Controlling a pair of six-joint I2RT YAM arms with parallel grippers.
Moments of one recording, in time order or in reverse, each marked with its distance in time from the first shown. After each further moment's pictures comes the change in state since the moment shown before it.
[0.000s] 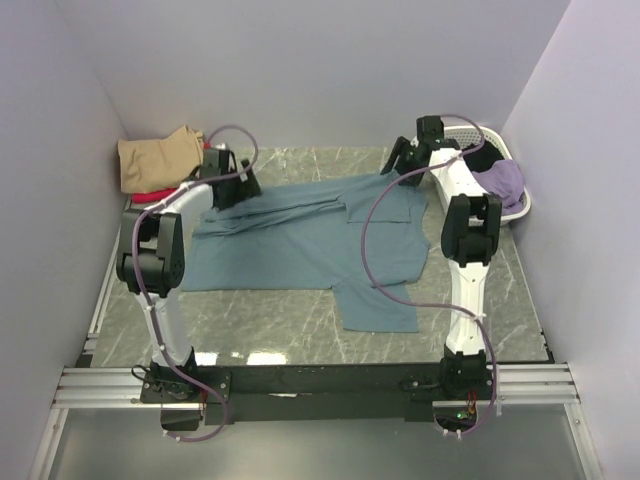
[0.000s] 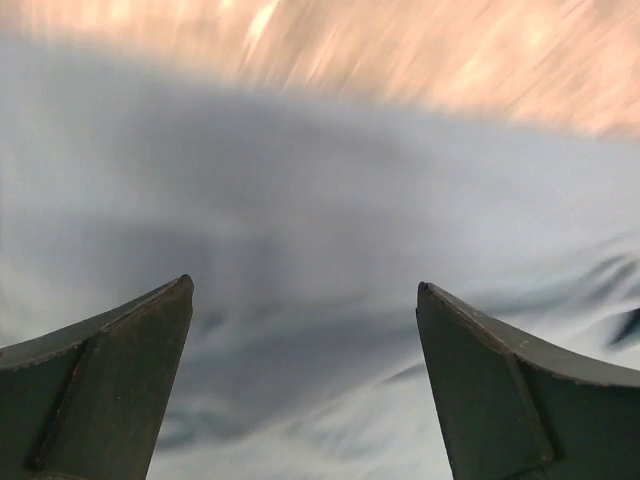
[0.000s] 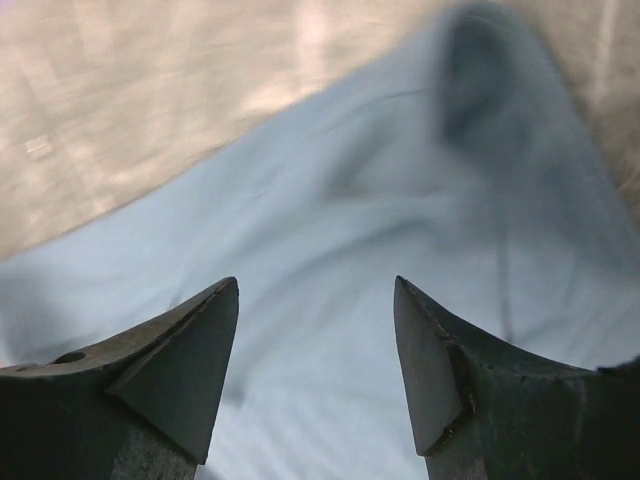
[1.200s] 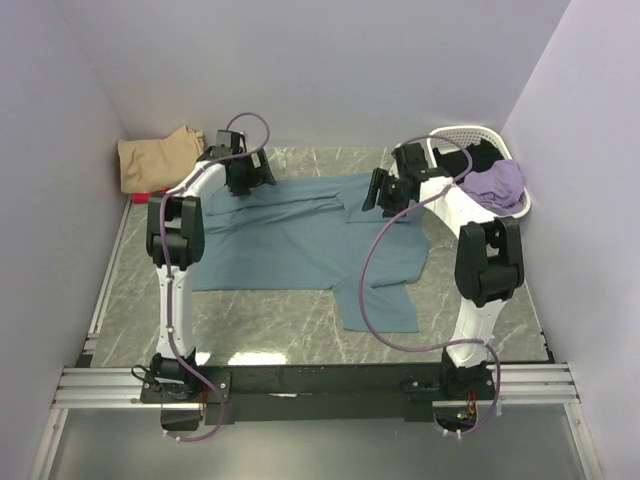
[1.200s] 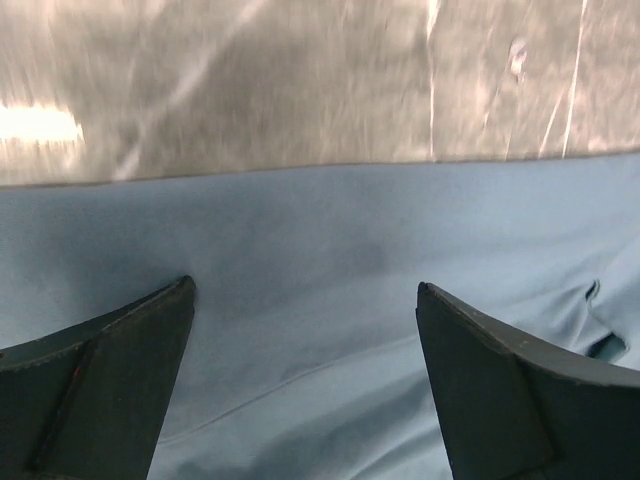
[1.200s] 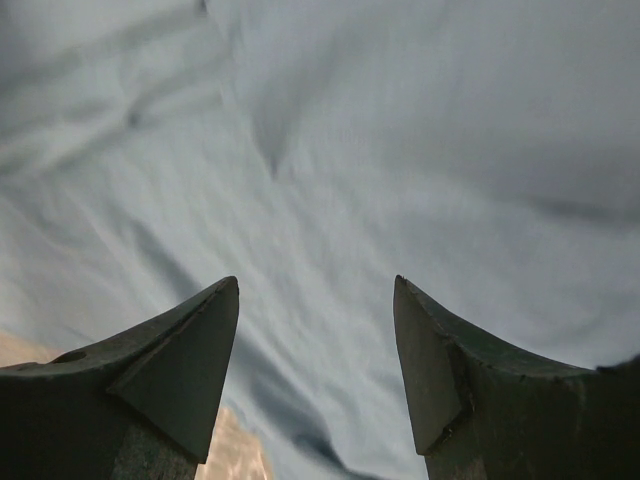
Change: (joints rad) left arm 0.005 0.381 0.544 -0.211 0.167 0.062; right arm 0.169 -0.512 -0.657 0.138 0.016 -0.076
